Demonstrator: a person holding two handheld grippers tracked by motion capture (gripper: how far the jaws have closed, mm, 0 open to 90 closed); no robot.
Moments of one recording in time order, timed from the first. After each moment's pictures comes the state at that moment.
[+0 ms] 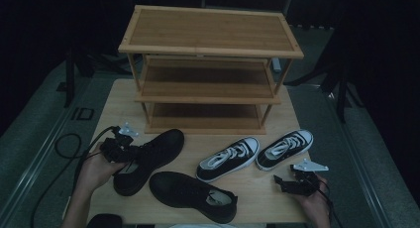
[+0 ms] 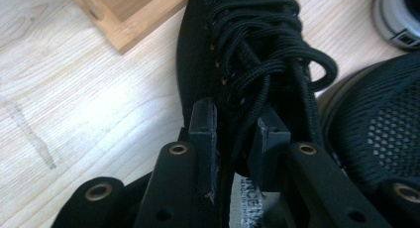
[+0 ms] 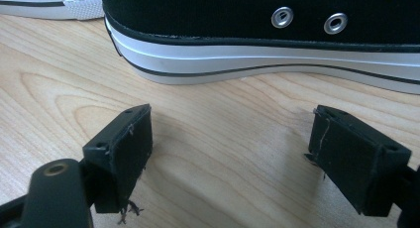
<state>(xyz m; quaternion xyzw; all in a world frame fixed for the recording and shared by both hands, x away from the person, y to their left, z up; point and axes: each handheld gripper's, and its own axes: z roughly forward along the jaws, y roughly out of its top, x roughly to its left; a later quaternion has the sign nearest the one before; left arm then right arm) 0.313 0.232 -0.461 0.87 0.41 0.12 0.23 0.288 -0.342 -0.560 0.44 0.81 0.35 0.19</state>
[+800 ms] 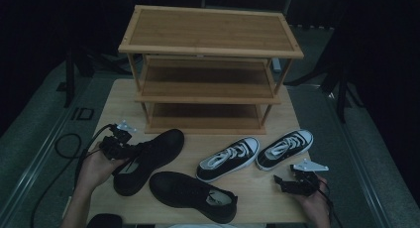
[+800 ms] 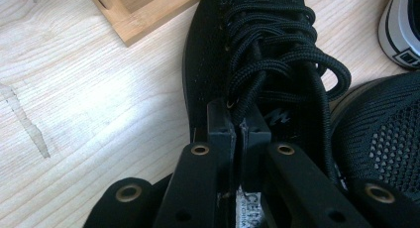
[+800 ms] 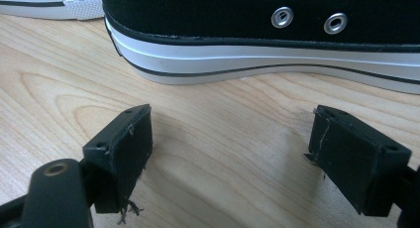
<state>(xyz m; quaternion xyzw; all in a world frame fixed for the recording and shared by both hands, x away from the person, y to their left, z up) 0.318 0.239 -0.461 0.85 0.45 0.10 0.25 0.288 -0.342 -0.560 0.44 0.81 0.35 0.19</state>
